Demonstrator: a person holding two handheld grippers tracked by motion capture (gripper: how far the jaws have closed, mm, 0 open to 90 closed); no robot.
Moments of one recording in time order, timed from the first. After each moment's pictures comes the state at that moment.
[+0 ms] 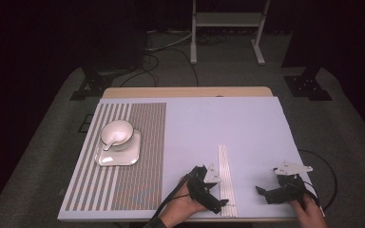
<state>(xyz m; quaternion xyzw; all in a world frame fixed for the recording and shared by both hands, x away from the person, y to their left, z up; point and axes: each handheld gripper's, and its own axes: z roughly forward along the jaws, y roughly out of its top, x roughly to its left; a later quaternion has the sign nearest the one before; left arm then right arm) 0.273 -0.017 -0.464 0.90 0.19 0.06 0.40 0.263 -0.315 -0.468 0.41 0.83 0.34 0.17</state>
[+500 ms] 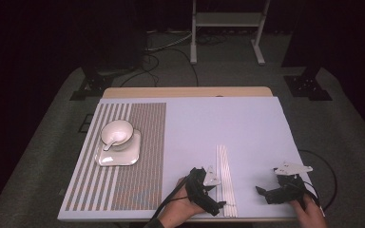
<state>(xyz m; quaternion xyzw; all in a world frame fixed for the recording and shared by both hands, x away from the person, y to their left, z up) 0.266 -0.013 -0.465 0.90 0.19 0.08 0.38 0.263 -0.315 -0.468 0.41 0.83 0.34 0.17</state>
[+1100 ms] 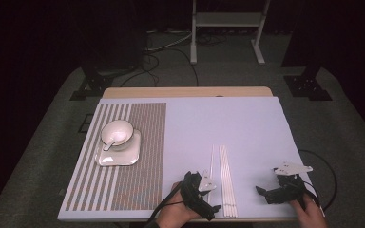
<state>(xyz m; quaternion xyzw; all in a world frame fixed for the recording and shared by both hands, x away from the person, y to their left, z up) 0.254 0.001 -0.466 0.90 0.20 0.09 0.37 0.263 -0.315 -0.468 0.40 0.83 0.34 0.17</state>
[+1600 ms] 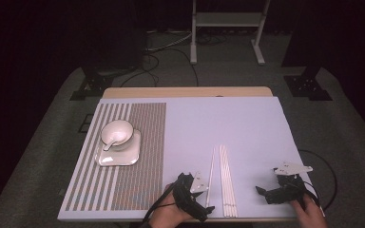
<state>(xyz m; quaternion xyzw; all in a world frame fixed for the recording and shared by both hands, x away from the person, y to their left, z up) 0.250 0.022 -0.465 0.90 0.20 0.09 0.37 0.263 -0.315 -0.468 0.40 0.83 0.34 0.17</state>
